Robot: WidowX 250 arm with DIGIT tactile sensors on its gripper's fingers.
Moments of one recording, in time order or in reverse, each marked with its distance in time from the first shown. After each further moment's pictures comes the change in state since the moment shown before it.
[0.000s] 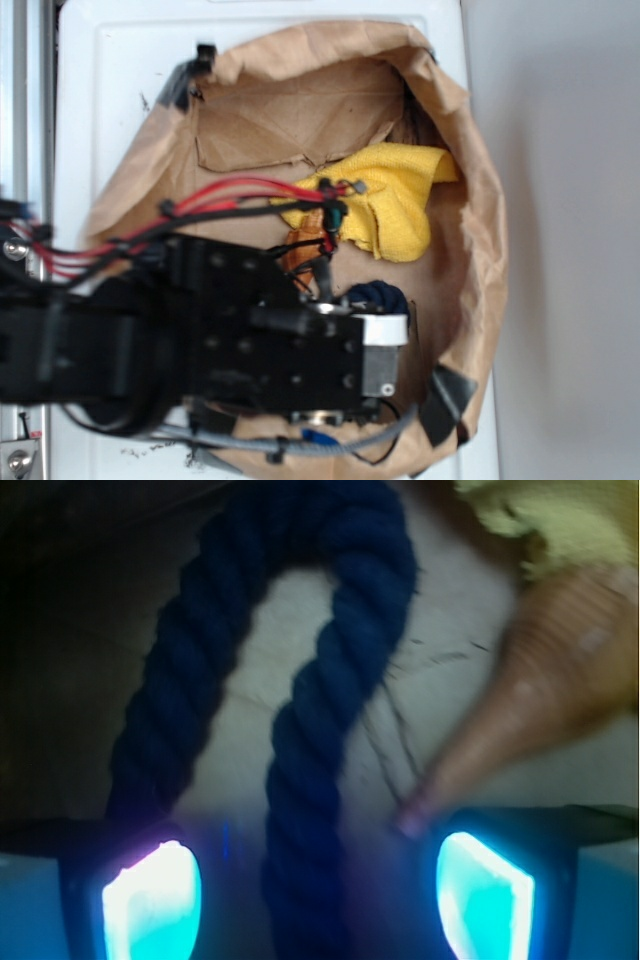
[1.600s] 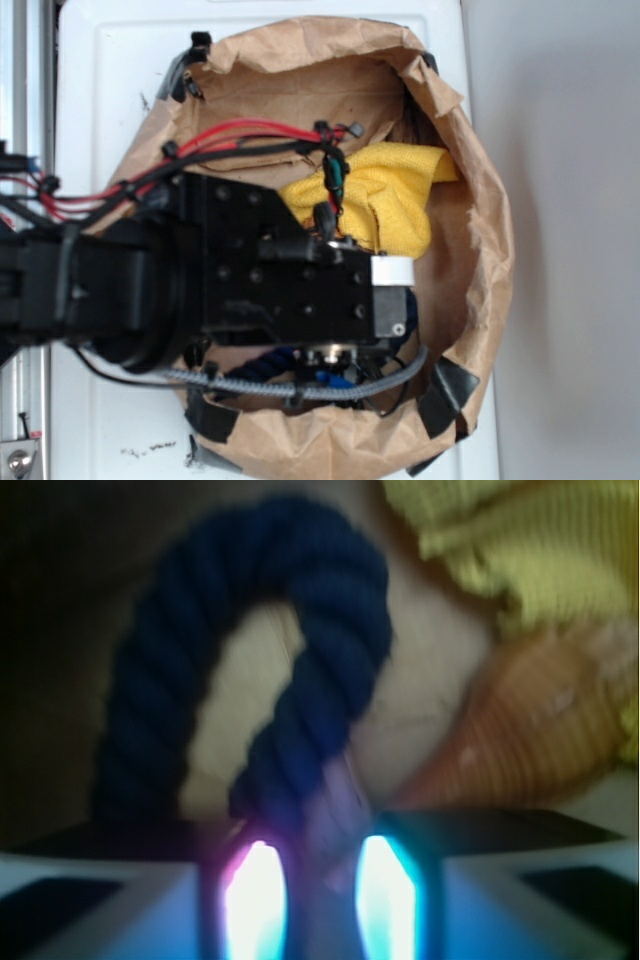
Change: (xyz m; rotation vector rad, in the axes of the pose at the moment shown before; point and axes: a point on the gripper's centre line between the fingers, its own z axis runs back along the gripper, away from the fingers) arm 0.014 0.029 0.006 -0.030 -0.005 0.070
